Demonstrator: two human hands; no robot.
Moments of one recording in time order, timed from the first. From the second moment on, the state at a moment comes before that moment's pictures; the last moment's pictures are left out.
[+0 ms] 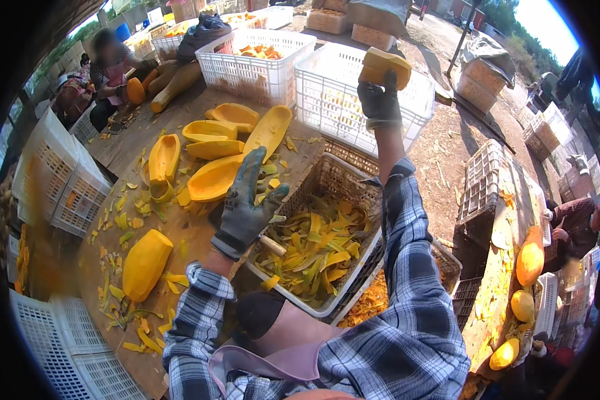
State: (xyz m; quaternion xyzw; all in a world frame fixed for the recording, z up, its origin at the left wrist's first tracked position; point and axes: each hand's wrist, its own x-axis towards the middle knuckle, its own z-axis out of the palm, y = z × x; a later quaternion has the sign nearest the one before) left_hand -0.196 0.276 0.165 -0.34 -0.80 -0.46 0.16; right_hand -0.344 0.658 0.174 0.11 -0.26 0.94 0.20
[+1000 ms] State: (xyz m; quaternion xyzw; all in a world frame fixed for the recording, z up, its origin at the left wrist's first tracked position) left_hand -0.019 -0.139 0.010 0.30 -0.78 -0.44 0.32; right_hand -0.178 0.352 -0.028 0.13 -0.98 0.13 0.03
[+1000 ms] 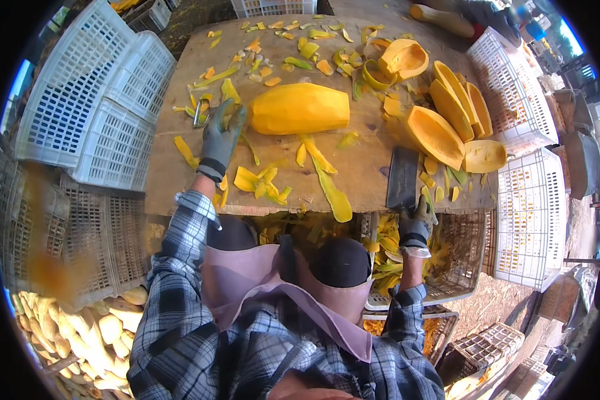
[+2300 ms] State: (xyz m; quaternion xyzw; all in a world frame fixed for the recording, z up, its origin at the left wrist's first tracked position) left_hand -0.106 0.005 0.137 -0.08 -0.87 -0.48 0.07; right_hand -0.169 0.353 -0.012 0.04 -0.98 0.20 -0.02
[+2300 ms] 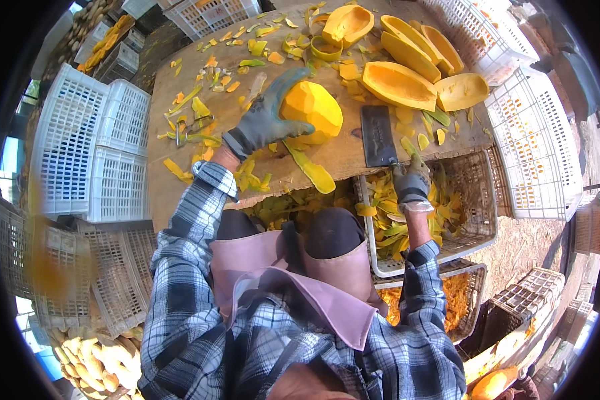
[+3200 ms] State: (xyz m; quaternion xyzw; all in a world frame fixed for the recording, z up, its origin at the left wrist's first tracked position) left_hand 0.040 0.133 0.259 -0.21 -0.94 -0.13 0.22; right_hand -0.058 0.357 0.140 0.07 -0.68 0.72 -0.17
